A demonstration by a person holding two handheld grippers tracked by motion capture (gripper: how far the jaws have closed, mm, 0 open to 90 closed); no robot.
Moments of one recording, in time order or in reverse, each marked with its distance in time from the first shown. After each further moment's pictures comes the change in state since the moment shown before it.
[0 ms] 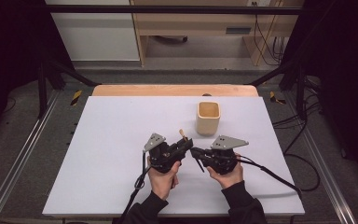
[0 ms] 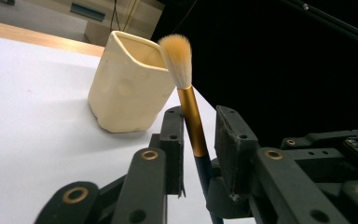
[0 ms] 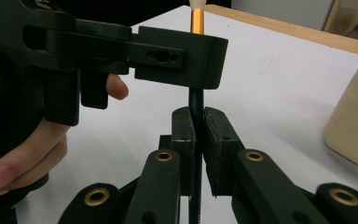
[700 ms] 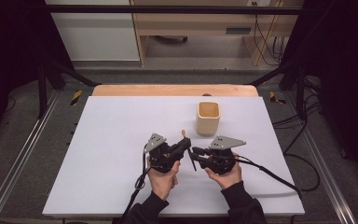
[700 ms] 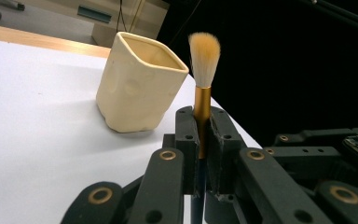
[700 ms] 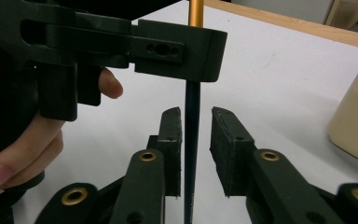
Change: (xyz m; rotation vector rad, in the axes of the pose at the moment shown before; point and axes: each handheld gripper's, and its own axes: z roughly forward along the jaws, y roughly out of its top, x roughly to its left) left arm -0.001 0.000 -0.001 0.006 0.028 0.036; right arm 0.000 -0.002 0.006 0.020 0.000 0.009
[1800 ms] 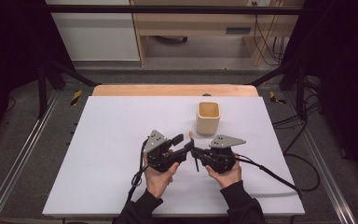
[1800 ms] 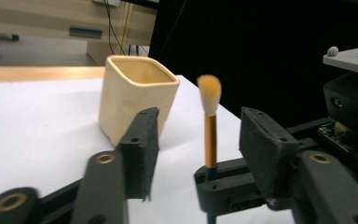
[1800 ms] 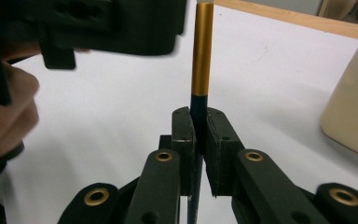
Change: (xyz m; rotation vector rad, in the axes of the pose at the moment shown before) left arm -0.004 0.018 -0.012 0.004 -0.026 0.169; right arm -0.003 0.001 0.001 0.015 -0.028 0.026
